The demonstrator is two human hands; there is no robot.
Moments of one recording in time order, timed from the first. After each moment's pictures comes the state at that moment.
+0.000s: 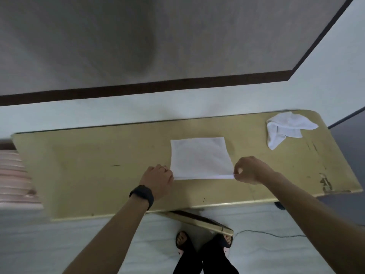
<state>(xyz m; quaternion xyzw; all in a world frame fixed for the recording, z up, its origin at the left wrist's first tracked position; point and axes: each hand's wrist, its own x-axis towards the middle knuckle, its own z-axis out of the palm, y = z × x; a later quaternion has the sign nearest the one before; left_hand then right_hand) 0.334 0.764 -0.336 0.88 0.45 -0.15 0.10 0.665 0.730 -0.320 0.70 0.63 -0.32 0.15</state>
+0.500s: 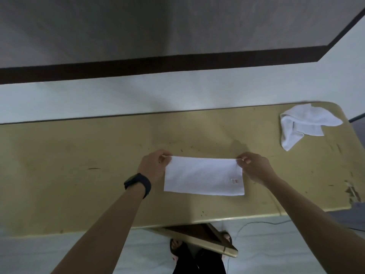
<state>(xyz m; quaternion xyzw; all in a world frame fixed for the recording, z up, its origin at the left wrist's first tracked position) 0.365 0.830 -0.418 0.64 0.65 0.07 0.41 0.686 0.760 -0.420 0.81 0.45 -0.37 -0.10</state>
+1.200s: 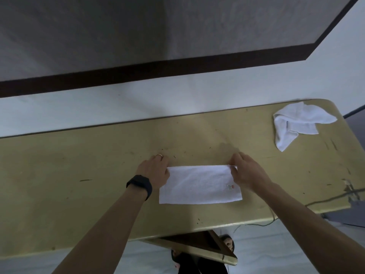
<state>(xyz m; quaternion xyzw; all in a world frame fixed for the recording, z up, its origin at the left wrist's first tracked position) 0.390 0.847 -0.422 0.82 0.52 -0.16 0.17 0.686 0.754 -0.435 0.73 0.64 -0.23 -0.06</state>
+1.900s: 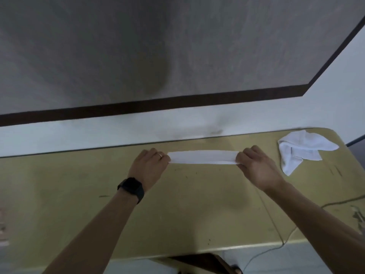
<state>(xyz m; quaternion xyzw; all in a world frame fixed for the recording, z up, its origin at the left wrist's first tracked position) 0.345 0.886 -0.344 0.91 0.40 0.05 -0.12 0.690 0.804 -0.366 0.62 0.77 0.04 -0.17</state>
